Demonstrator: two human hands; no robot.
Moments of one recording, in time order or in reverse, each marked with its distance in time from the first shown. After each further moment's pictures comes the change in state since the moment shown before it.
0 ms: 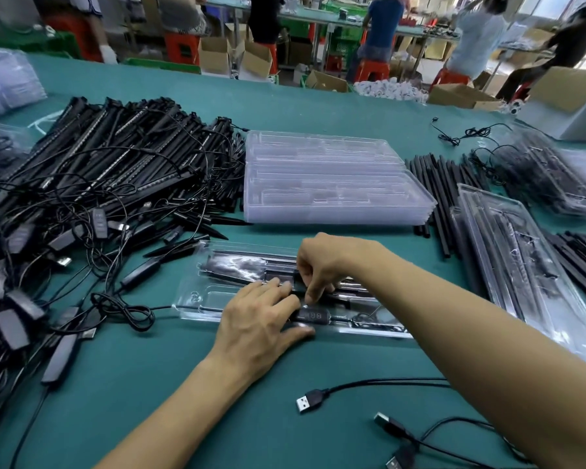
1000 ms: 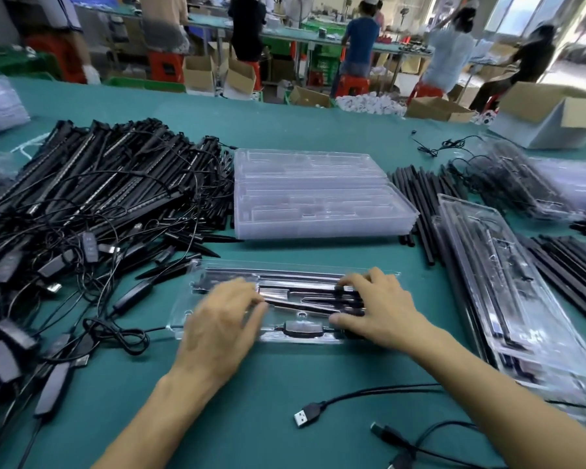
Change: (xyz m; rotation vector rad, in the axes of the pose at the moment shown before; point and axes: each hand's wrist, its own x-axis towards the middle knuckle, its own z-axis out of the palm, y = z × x) left_hand -0.005 -0.028 -0.027 -0.259 0.132 -0.173; right_hand -0.068 0.054 0.082 0.149 0.487 0.288
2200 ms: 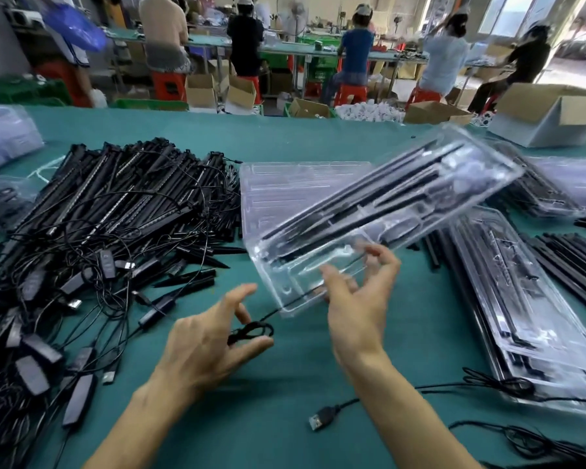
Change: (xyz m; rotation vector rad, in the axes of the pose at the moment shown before) left_hand -0.007 -0.021 -0.034 0.042 -0.018 0.102; right_hand -0.027 -0.114 -0.004 1.511 0.741 0.039
